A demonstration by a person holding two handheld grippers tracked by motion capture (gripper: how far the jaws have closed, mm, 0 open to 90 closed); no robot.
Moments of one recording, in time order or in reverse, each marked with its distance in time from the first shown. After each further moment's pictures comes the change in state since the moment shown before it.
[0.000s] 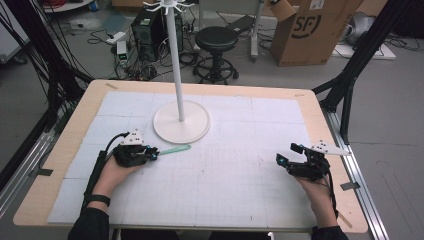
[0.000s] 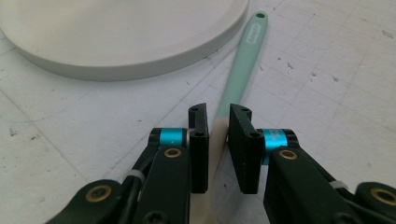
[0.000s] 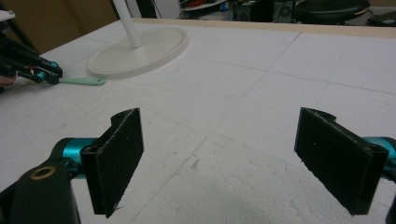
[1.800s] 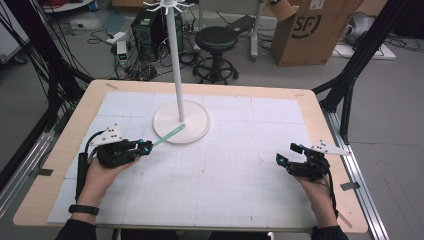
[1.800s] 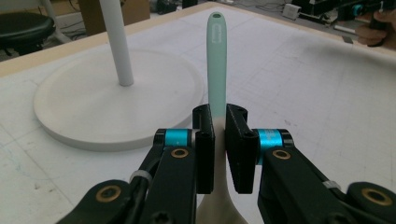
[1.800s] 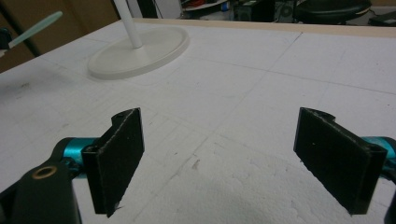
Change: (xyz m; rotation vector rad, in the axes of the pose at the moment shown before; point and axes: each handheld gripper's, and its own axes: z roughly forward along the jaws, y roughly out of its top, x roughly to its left) left arm -0.017 0.021 -0.062 -0.290 -0.062 -0.040; right arm 0.000 0.000 0.000 0.001 0.004 0.000
